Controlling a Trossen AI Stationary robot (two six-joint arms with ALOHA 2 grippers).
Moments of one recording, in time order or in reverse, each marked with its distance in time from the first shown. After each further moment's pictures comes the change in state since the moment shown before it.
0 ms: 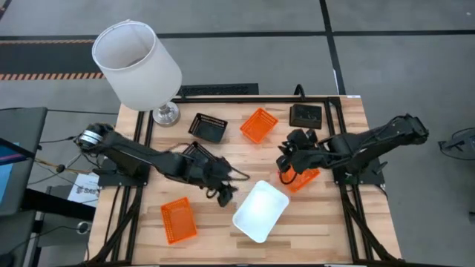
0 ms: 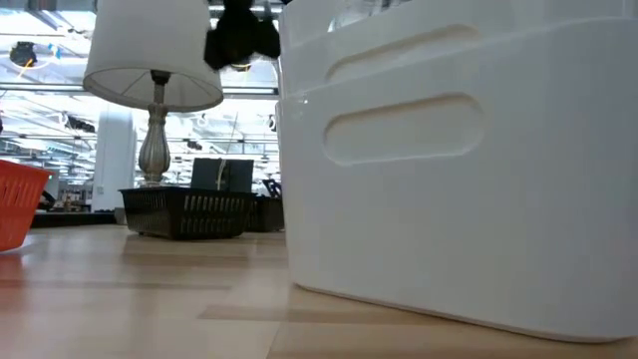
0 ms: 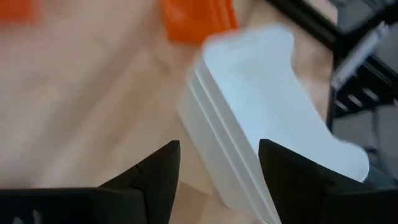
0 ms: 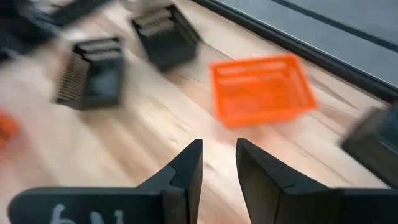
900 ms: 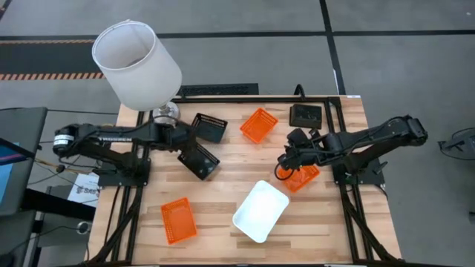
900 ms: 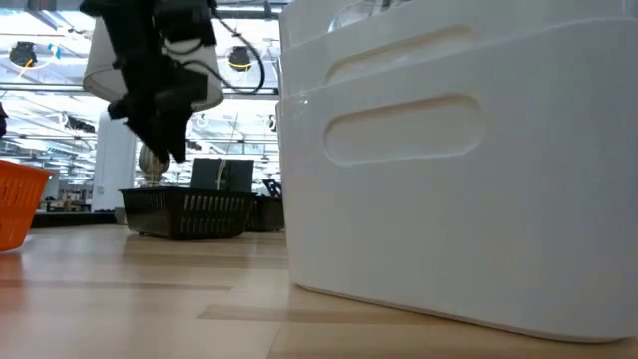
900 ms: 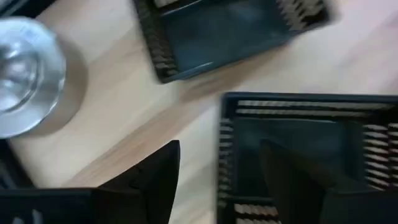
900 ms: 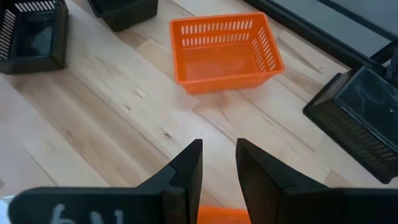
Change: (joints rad) left arm 0.463 -0.356 -0.386 -0.465 -0.135 0.094; right arm -0.070 0.023 -0.030 -0.137 -0.055 0.020
